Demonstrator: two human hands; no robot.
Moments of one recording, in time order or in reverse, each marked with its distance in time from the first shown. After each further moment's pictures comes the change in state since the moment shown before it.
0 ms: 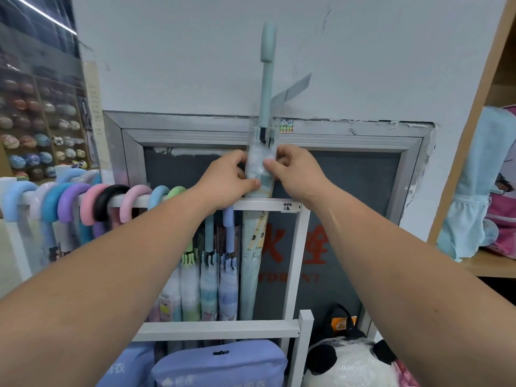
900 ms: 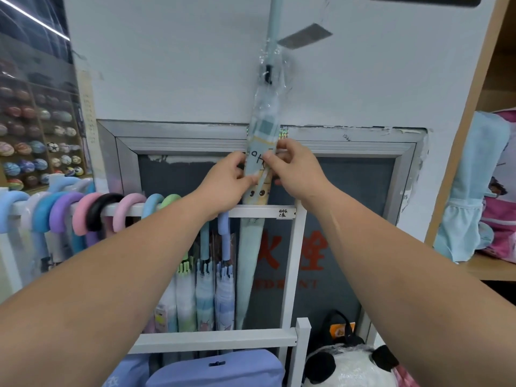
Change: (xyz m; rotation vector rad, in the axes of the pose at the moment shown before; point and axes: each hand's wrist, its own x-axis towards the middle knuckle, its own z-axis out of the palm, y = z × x) left_hand 0.006 0.007 0.006 -0.173 0.013 0.040; right_hand -0.001 -0.013 -0.011 0.243 0.024 0.019
